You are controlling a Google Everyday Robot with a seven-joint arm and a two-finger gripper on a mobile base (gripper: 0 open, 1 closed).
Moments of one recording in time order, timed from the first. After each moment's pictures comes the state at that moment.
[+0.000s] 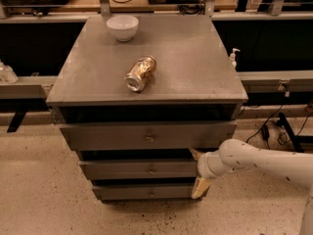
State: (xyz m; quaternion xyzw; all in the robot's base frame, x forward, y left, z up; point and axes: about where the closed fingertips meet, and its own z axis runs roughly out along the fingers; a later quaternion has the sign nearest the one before) arm 0.555 -0.157 0.452 -0.69 0.67 0.06 0.26
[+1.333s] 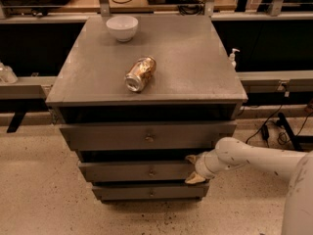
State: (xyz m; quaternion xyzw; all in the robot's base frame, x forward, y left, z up) arm 0.573 -0.148 0.422 -0.70 0.66 0.09 0.25
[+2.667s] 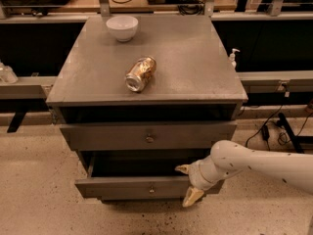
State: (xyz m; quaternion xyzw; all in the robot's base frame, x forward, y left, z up) arm 0.497 -0.113 0.461 -0.75 0.61 0.13 0.22
